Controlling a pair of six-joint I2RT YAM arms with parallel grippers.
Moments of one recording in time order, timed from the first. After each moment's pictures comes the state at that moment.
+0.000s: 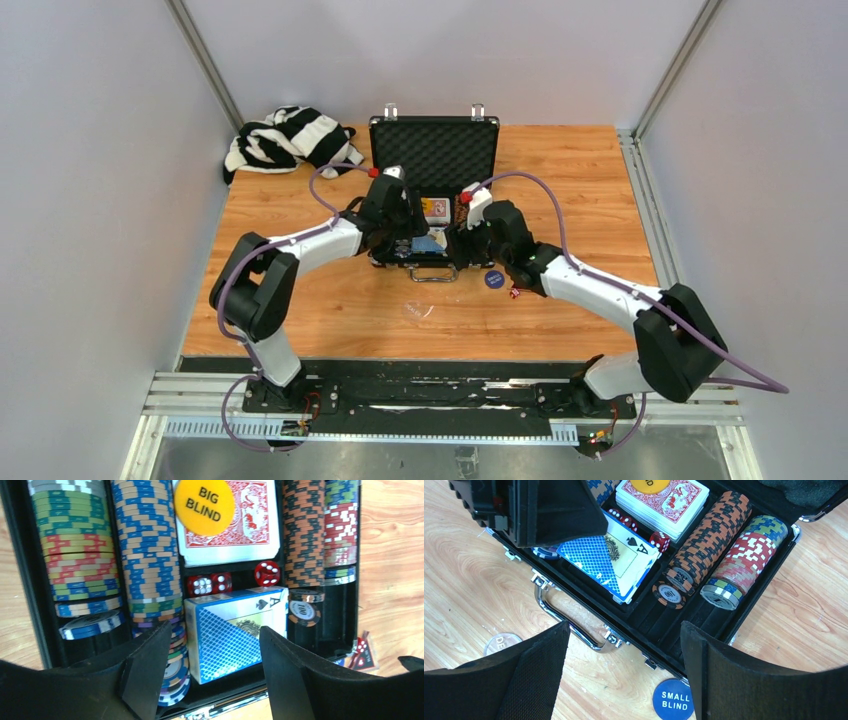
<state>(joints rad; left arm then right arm) -0.55 1.72 1.05 -0.03 -0.03 -0.59 0.68 1.38 0.81 0.05 0.01 0.04</state>
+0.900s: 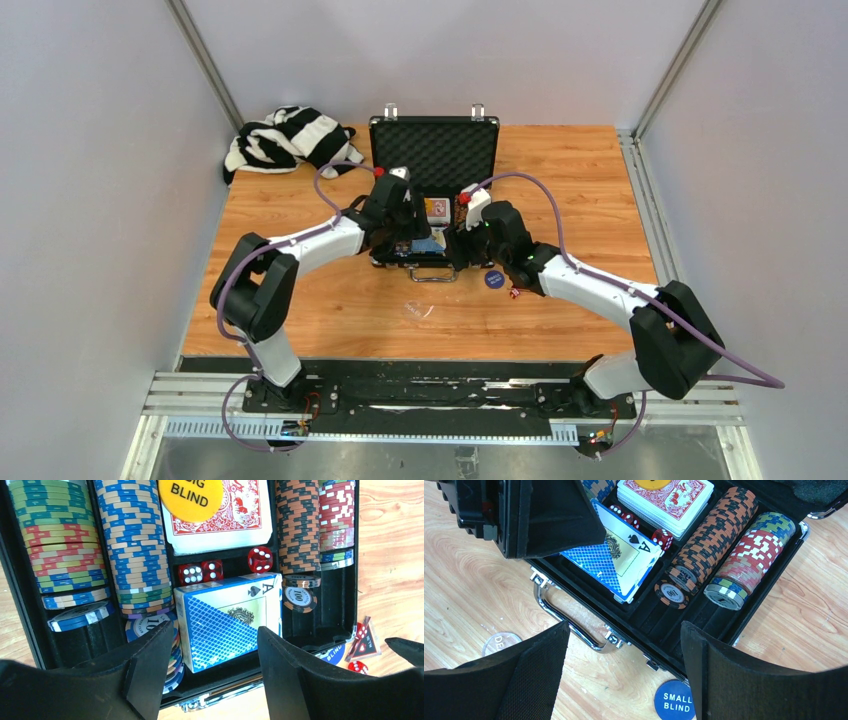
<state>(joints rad) -0.57 1.71 1.08 -0.11 -0.02 -0.57 0.68 1.40 0.81 0.06 0.00 0.04</state>
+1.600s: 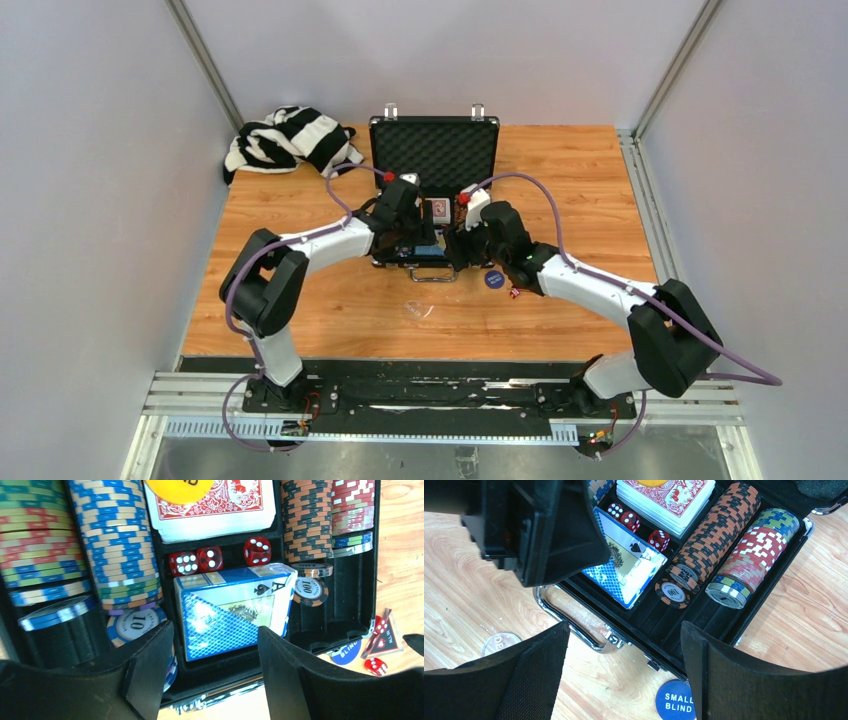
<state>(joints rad) -0.61 1.78 1.11 -0.12 -0.04 -0.56 0.68 1.42 0.81 0.06 0.00 0.05</state>
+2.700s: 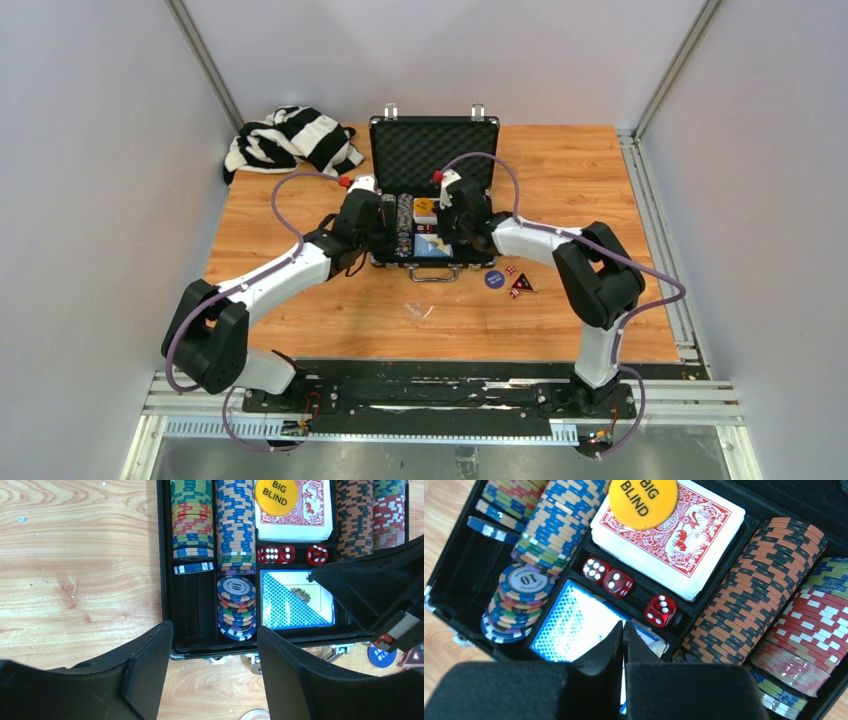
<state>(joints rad) -0.55 1.39 0.86 -0.16 -0.25 -0.50 0.64 1.89 1.16 0.05 -0.04 0.16</state>
